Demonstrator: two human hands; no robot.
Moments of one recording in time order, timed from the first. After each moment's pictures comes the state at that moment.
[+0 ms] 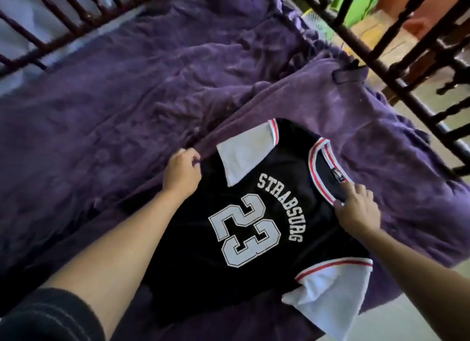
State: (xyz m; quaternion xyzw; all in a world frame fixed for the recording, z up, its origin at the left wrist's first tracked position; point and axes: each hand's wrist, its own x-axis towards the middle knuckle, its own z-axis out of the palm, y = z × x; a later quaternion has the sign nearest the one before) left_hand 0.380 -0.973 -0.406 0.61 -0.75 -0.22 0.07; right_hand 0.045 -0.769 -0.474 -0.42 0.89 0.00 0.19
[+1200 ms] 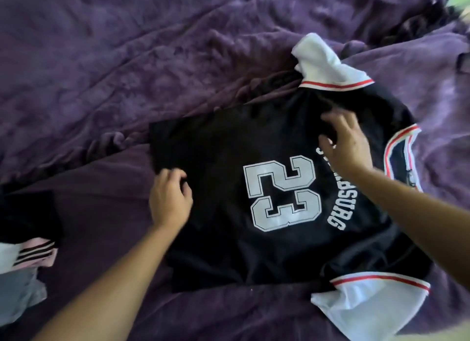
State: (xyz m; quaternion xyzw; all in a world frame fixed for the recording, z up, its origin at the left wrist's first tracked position) left_hand 0.538 -0.874 -0.514 0.75 -0.64 -0.17 0.09; right_hand 0.173 -0.931 -0.500 -0.65 0.72 -0.19 0.17
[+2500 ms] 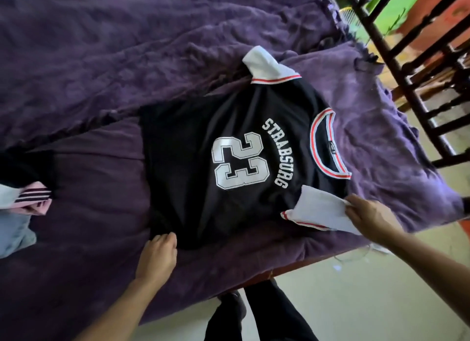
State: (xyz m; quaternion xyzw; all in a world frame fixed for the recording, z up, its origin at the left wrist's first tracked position) left_hand 0.541 -0.608 -0.480 0.65 -0.72 -0.23 -0.08; right_hand 0.064 -0.627 -0.413 -0.61 0.76 0.09 0.20
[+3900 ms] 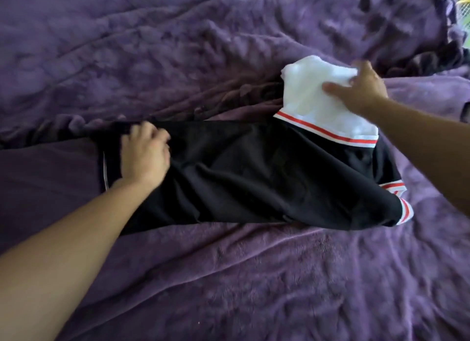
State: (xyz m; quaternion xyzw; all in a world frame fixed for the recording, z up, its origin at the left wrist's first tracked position) left_hand 0.509 -0.973 -0.550 0.72 -0.69 -0.06 0.00; right_hand 0.102 -1.126 -0.517 -0.57 0.79 -0.07 0.24
